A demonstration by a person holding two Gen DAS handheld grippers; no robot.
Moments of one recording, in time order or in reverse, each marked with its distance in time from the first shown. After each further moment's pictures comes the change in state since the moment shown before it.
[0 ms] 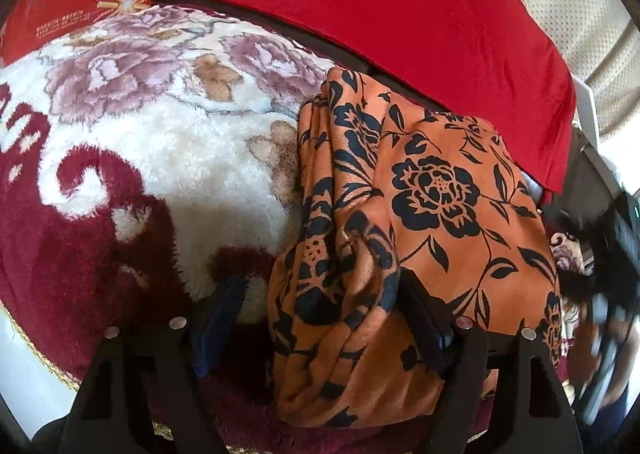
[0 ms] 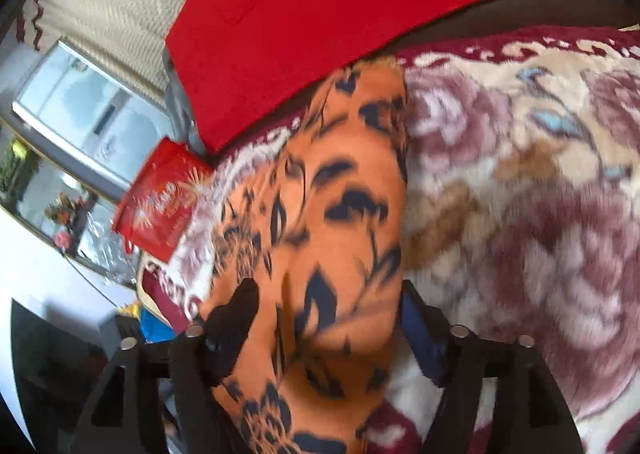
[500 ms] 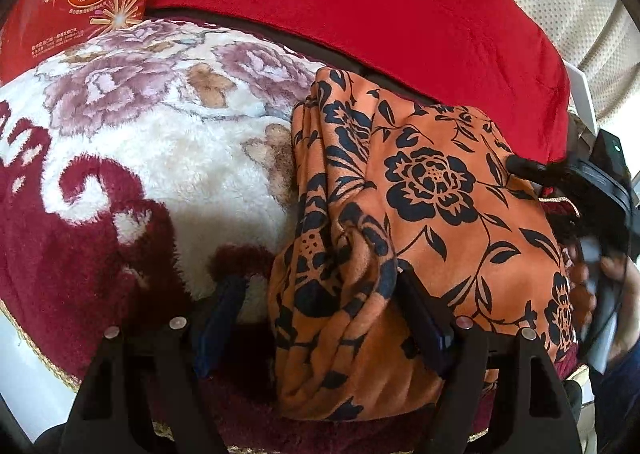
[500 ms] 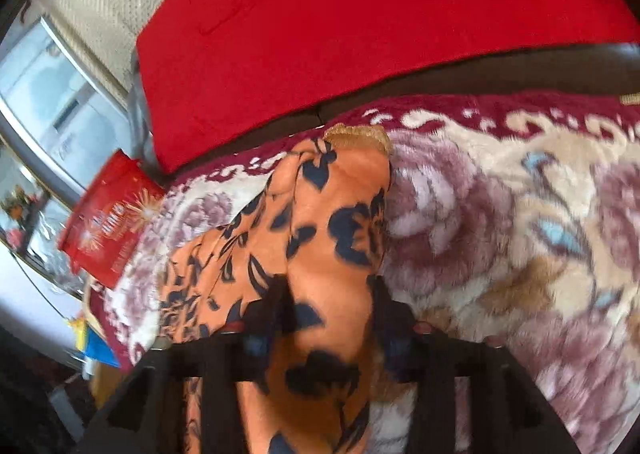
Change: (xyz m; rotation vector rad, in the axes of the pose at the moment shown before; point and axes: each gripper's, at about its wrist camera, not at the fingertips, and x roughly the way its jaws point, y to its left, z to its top) left arm -0.006 -0.005 -0.009 0.053 -0.019 0.004; right arm 0.026 0.012 0.040 -0.080 -0.053 -0.179
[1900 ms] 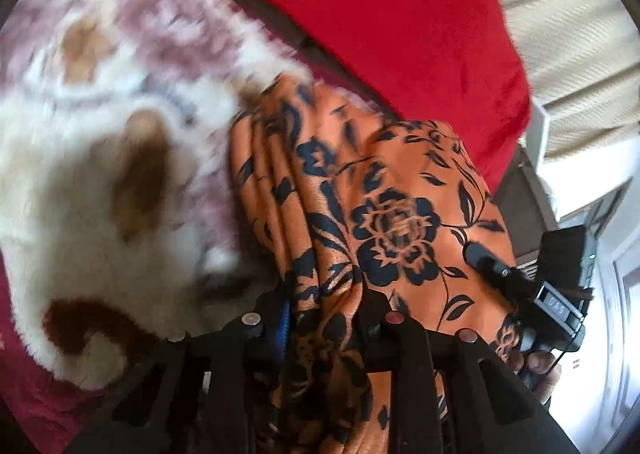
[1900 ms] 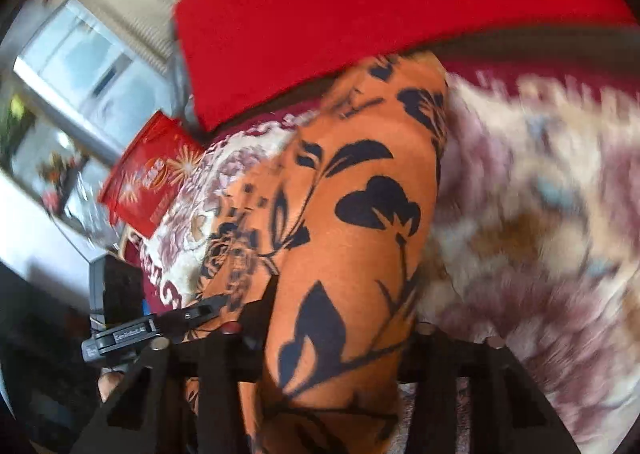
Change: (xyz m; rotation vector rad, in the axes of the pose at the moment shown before) left arm 0.027 -0.038 0.051 -0.162 0.148 -0.364; right arm -0.039 -0.020 -0.011 -0.138 0.107 0.114
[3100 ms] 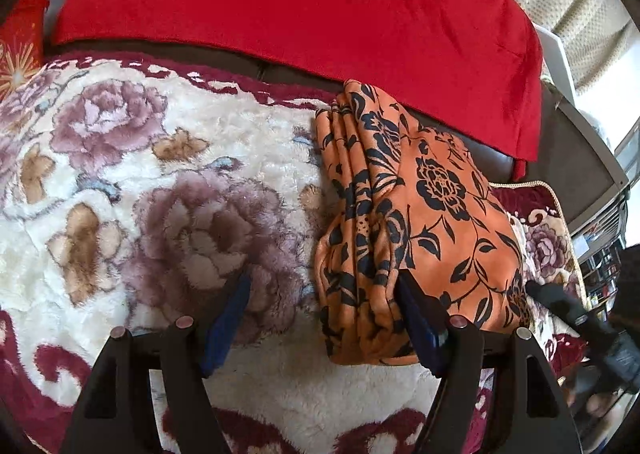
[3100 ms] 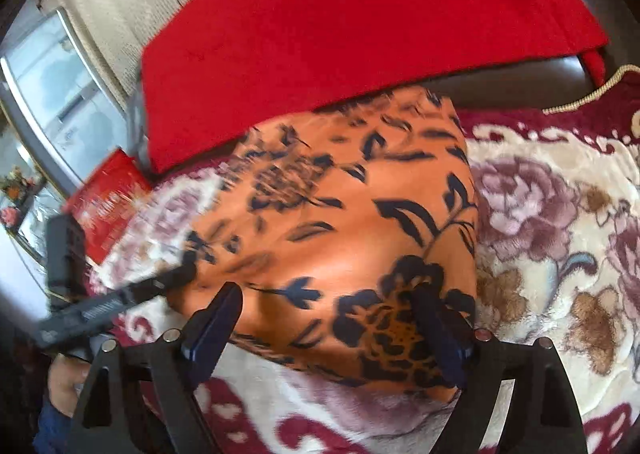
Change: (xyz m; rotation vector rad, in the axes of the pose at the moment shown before) left arm 0.052 -0.087 -0.011 0.259 -0.035 0.304; right arm -0.080 -0.036 -0.036 0.046 -0.203 -0.200
